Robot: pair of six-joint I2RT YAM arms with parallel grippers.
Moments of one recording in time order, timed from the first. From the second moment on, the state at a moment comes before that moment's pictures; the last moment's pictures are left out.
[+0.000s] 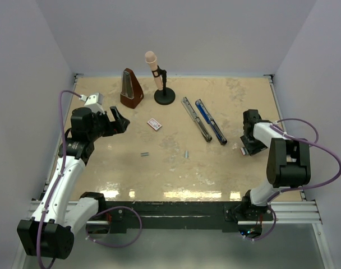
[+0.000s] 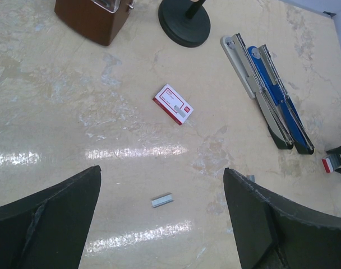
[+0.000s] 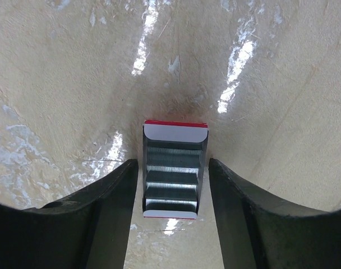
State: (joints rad) left arm -0.09 0.93 0.83 -0.36 0.23 -0.38; right arm -0.03 1.62 0.90 -0.64 0.50 1.18
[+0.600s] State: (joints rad) left arm -0.09 0.93 0.83 -0.36 0.23 -0.38; right arm -0.03 1.61 0.88 -0.60 0.50 1.15
